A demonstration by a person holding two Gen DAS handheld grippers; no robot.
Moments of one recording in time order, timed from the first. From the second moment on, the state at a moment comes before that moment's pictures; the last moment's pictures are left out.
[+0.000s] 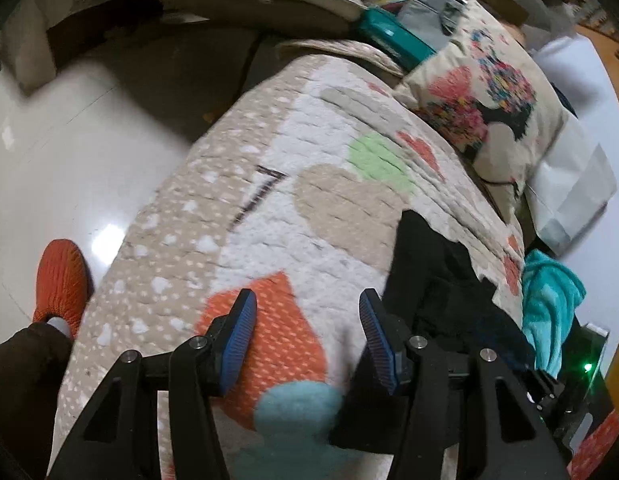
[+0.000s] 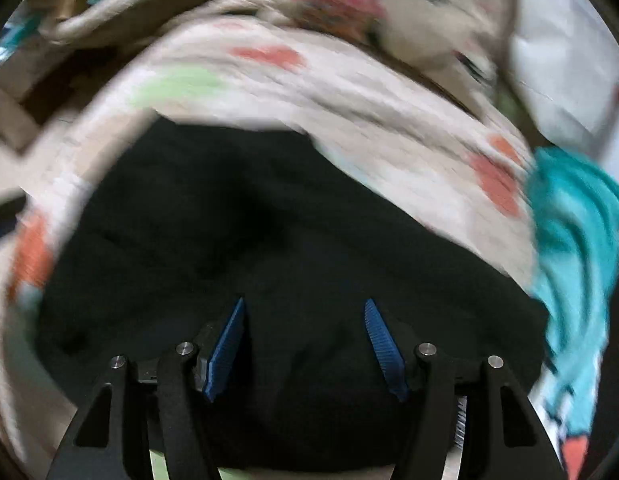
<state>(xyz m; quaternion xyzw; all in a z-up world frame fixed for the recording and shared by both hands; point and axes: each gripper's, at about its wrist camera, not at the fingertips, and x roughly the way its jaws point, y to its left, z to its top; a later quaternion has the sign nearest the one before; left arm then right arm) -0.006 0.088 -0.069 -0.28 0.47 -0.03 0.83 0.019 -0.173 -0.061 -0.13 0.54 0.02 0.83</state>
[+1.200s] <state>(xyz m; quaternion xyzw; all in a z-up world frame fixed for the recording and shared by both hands) -0.021 0.045 -0.077 -0.26 0.49 -0.08 0.83 -0.046 -0.201 -0.013 -0.02 0.53 0.02 0.84</state>
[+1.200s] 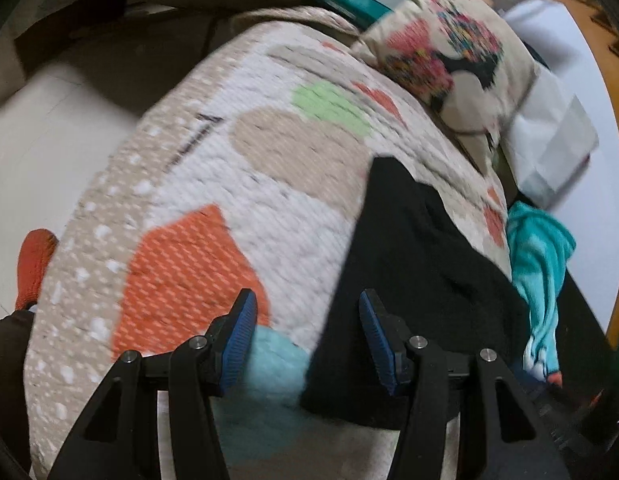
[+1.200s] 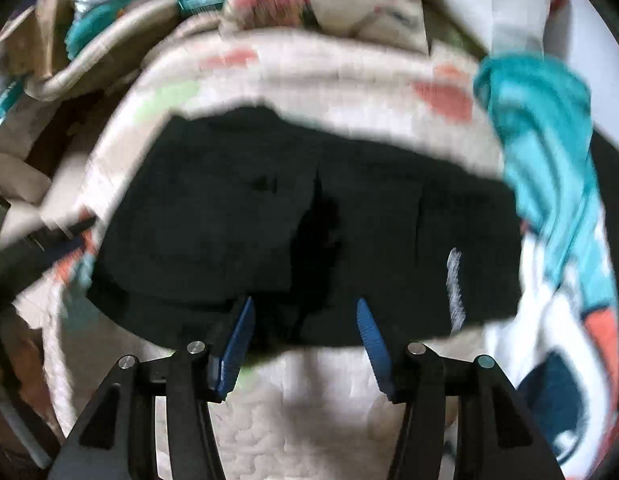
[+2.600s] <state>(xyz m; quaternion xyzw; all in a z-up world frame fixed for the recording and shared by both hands) -0.021 0.122 -0.059 -0.32 0.46 0.02 0.83 0.080 -0.177 0.026 0.20 0.47 0.15 0.85</state>
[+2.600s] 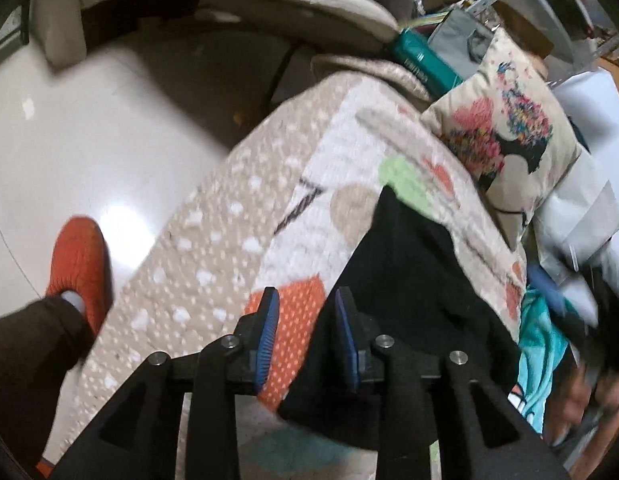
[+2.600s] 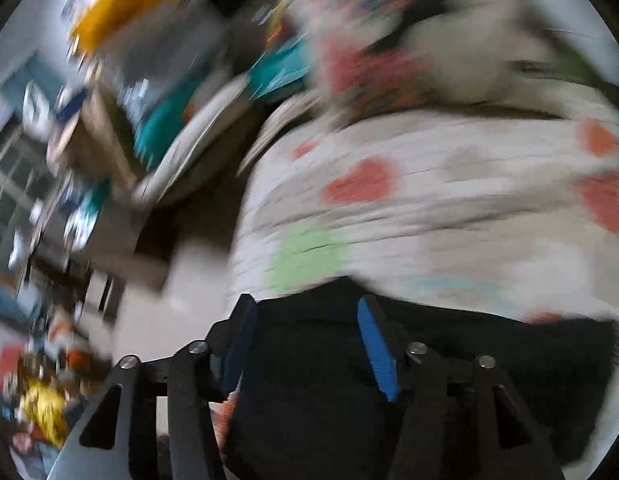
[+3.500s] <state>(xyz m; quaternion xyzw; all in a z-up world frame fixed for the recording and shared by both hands) 0.117 -0.276 -0.066 0.10 0.56 -0.30 0.77 -0.060 -0.329 -0.083 0.36 0.42 -0.07 0.83</state>
